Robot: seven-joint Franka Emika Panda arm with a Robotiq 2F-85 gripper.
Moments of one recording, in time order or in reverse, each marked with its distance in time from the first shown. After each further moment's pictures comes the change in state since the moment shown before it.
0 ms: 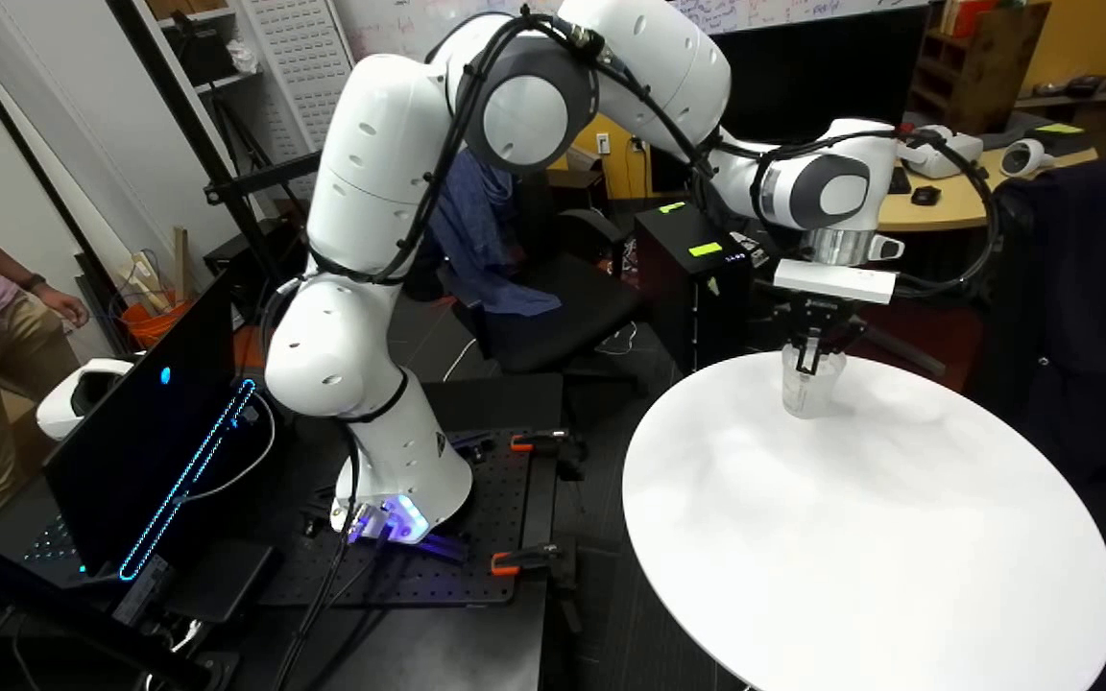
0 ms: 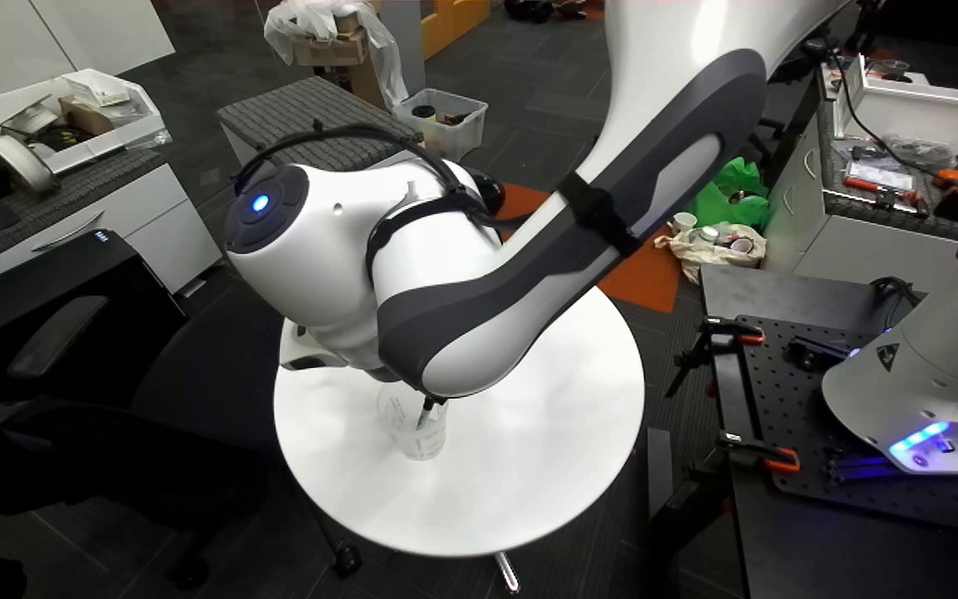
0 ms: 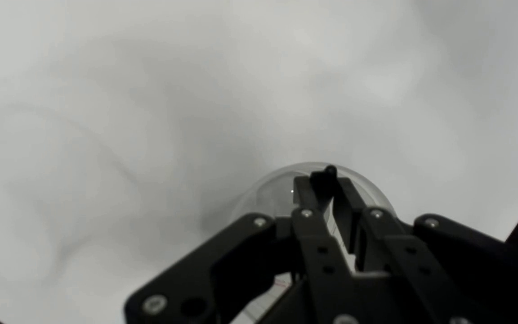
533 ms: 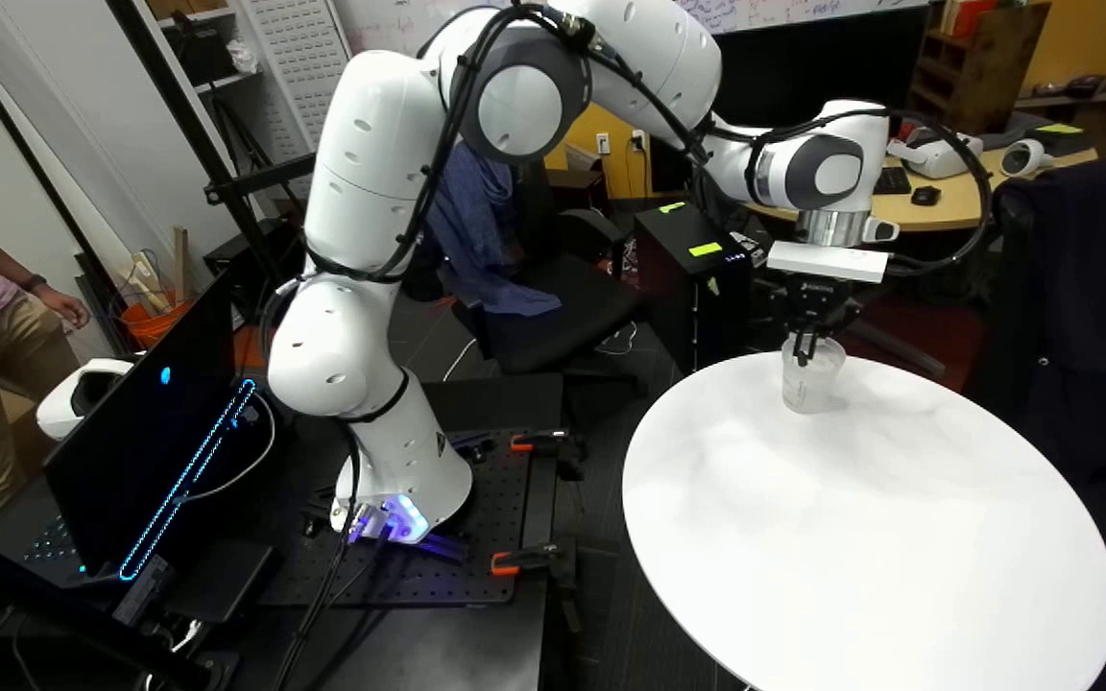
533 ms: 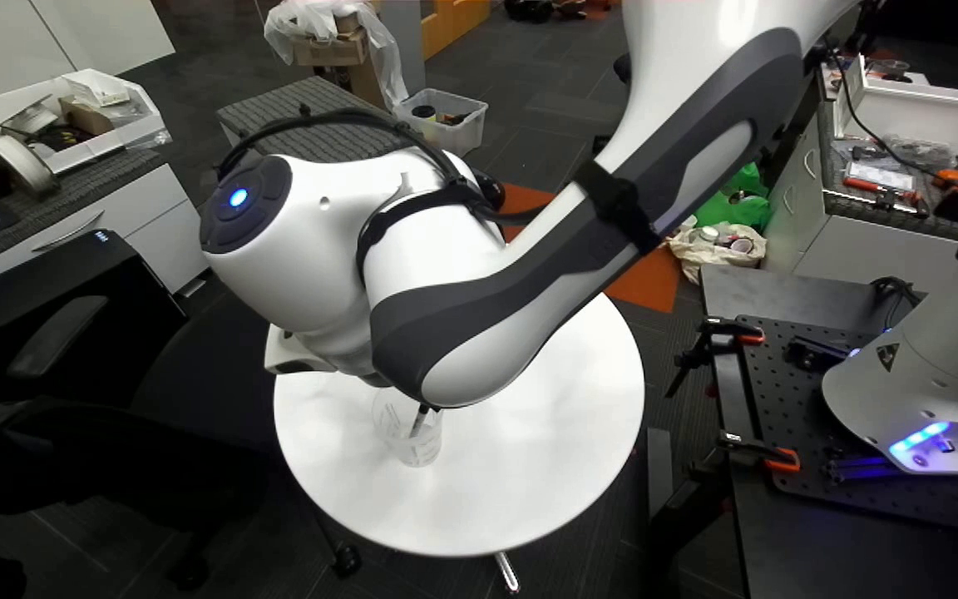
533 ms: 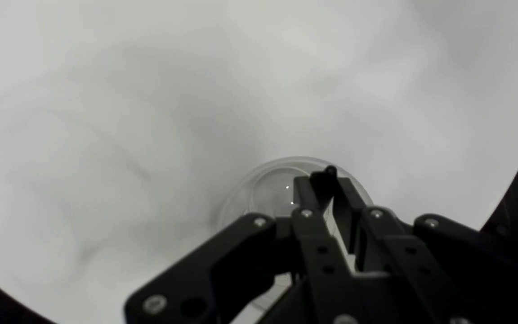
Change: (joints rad) arm 0.029 -0.027 0.001 0.010 0.000 -0.035 0.045
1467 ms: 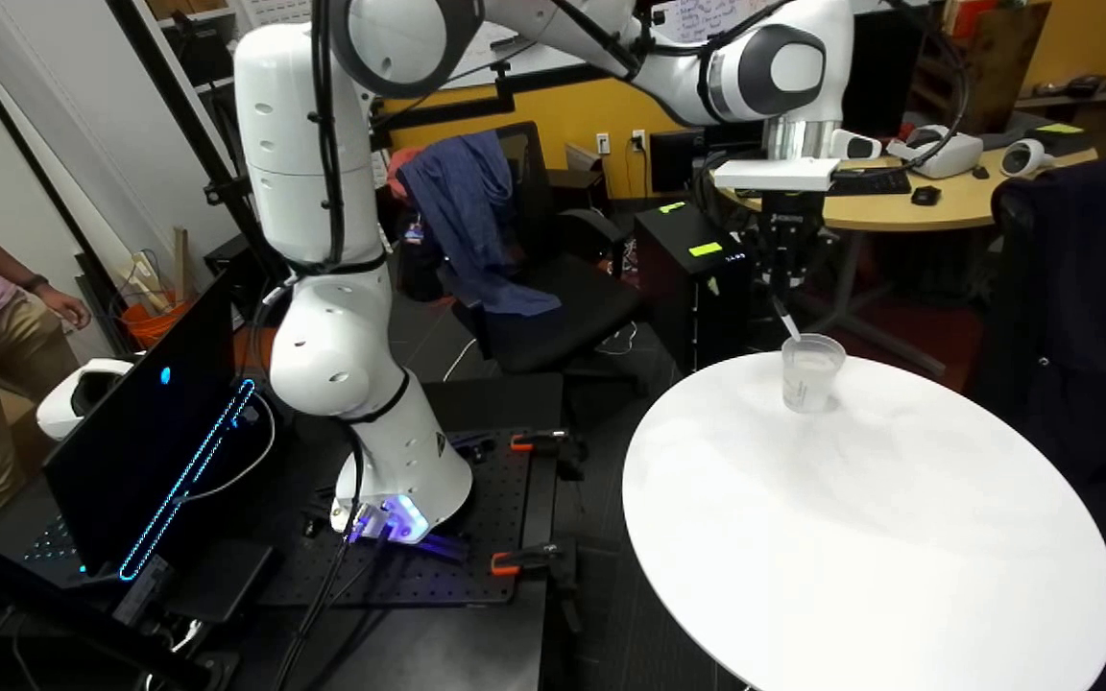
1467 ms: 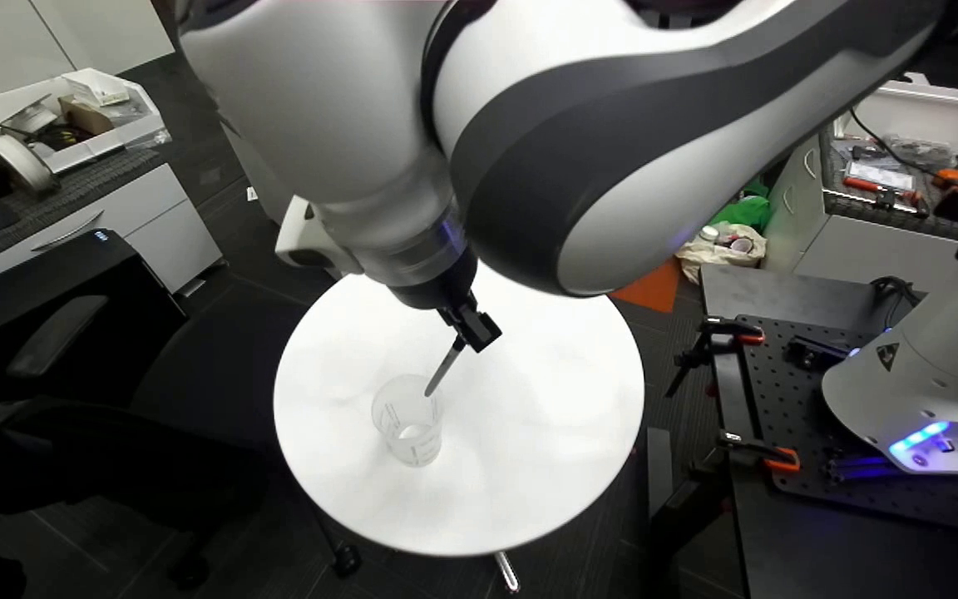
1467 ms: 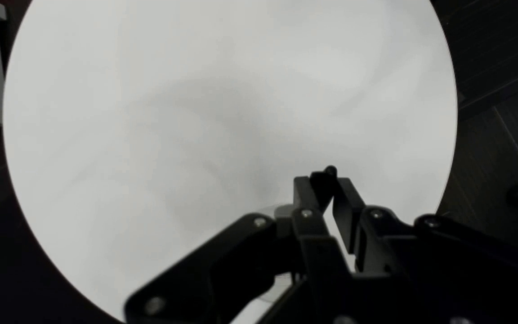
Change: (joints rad) arm 0.024 -0.320 0.001 -0.170 -0.005 -0.151 0.232
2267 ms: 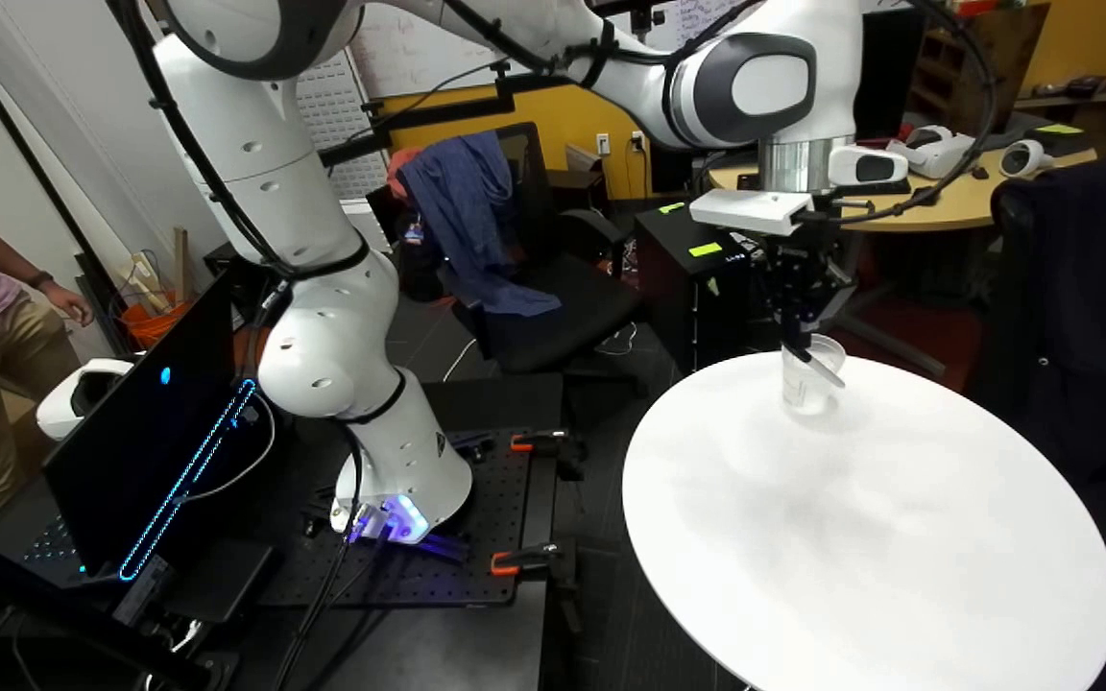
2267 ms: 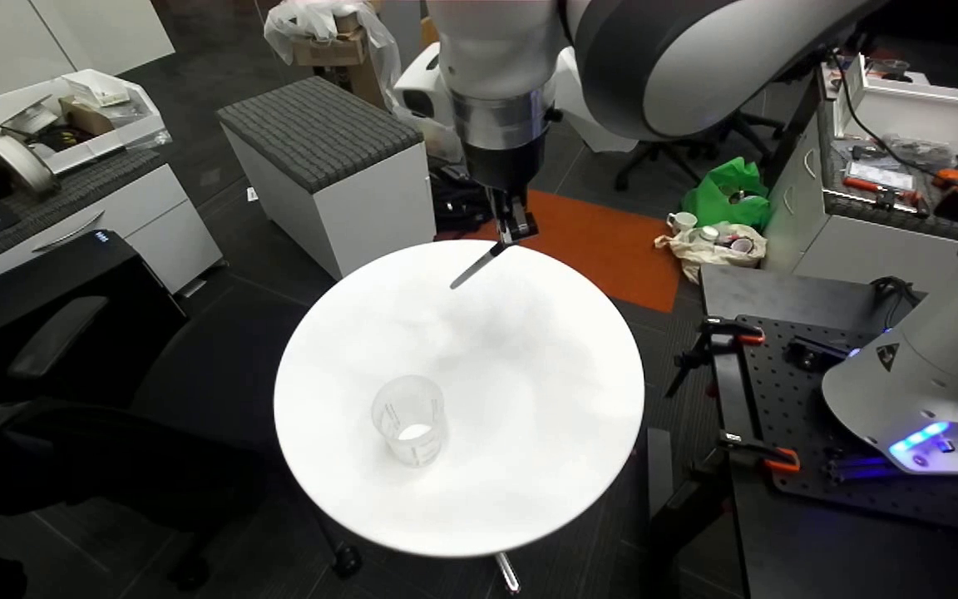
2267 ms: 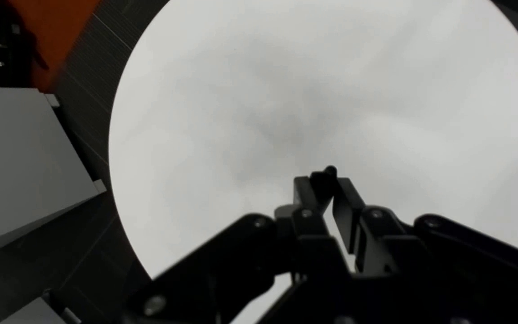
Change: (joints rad) arm -0.137 -0.256 -0.093 -0.299 -0.008 0.207 0.165
